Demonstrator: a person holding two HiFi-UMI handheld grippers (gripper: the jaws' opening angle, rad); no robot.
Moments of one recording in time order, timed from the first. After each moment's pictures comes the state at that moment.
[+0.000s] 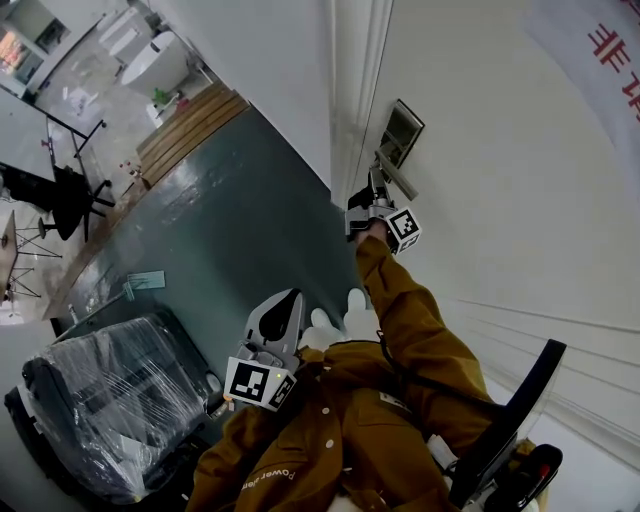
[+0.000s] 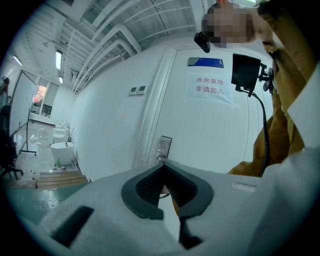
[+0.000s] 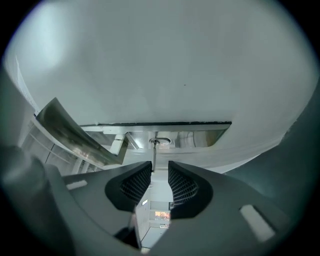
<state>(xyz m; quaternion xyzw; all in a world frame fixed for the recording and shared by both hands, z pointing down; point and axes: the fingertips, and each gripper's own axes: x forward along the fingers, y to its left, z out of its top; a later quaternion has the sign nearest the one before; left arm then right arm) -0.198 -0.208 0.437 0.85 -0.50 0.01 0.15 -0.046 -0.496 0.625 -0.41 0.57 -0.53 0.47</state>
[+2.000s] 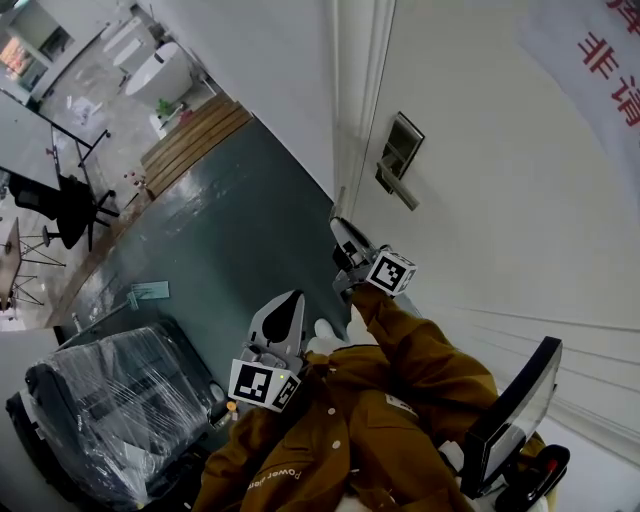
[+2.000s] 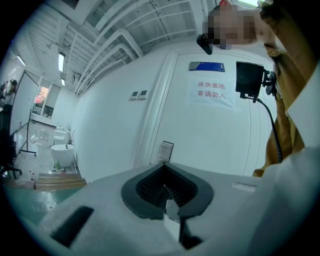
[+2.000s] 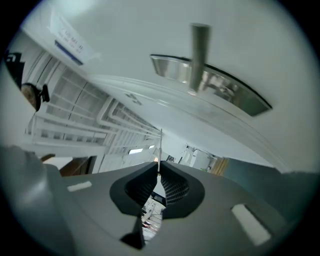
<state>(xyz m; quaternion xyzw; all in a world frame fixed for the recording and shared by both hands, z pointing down) -0.205 -0.218 0.426 0.85 -0.51 -0.01 0.14 -0.154 -0.376 0.546 -0.28 0.80 -0.47 0.25</state>
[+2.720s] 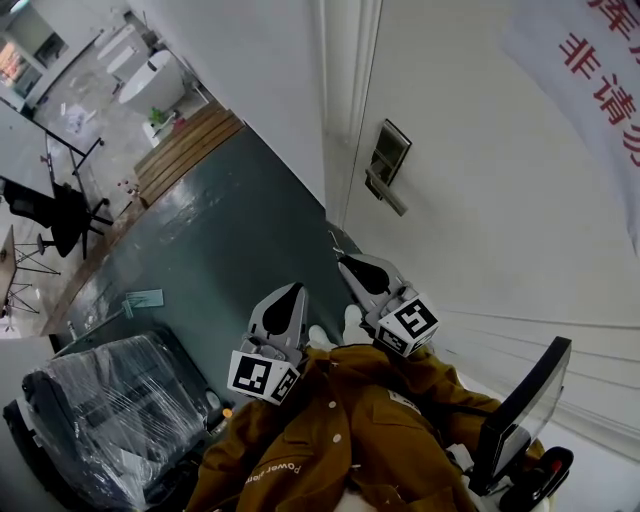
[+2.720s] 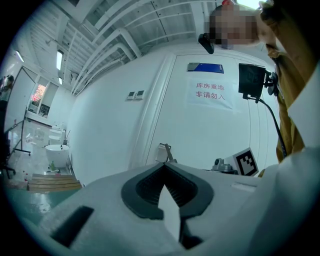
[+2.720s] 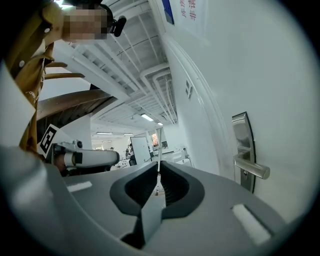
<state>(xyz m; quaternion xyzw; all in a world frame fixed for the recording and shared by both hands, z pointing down) -0.188 -0.239 0.420 0.86 -0.49 -0.02 0.14 -0.126 -0.286 0.445 -0.30 0.94 -0.14 0.01</state>
